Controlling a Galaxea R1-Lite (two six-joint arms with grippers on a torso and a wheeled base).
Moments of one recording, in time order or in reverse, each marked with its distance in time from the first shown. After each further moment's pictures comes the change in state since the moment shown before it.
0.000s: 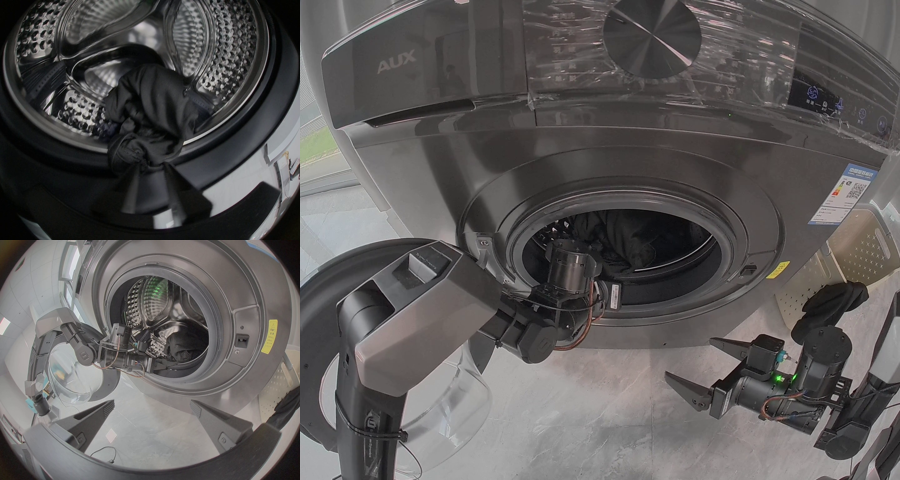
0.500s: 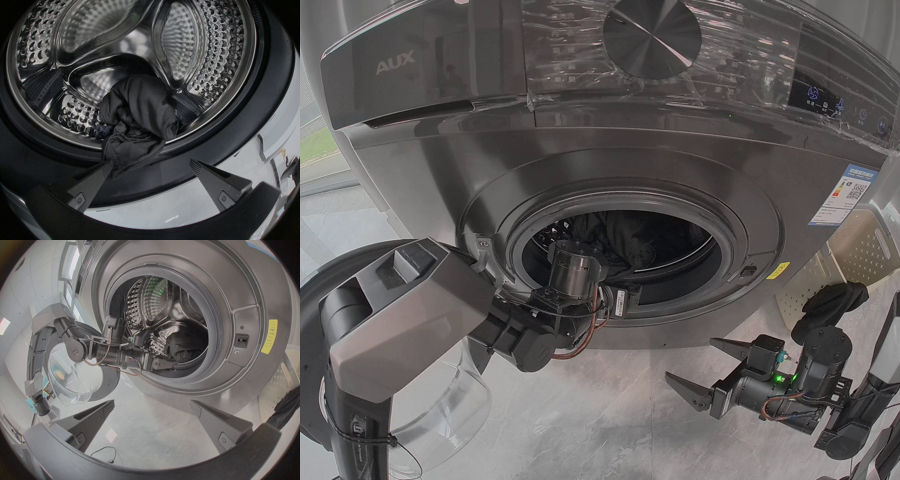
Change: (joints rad) left arm -0.045 -0.073 0.084 0.017 0.000 -0.004; right arm 0.000 0.000 0.001 0.000 0.000 0.000
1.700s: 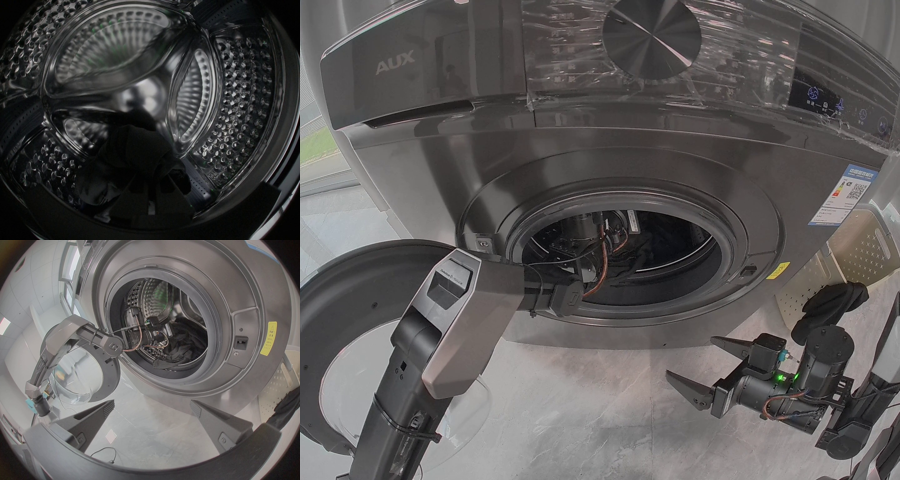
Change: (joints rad) left arm 0.076 0.314 -0.724 -0.085 -0.066 -0.067; right arm 0.000 -0.009 0.000 0.000 0.000 0.000
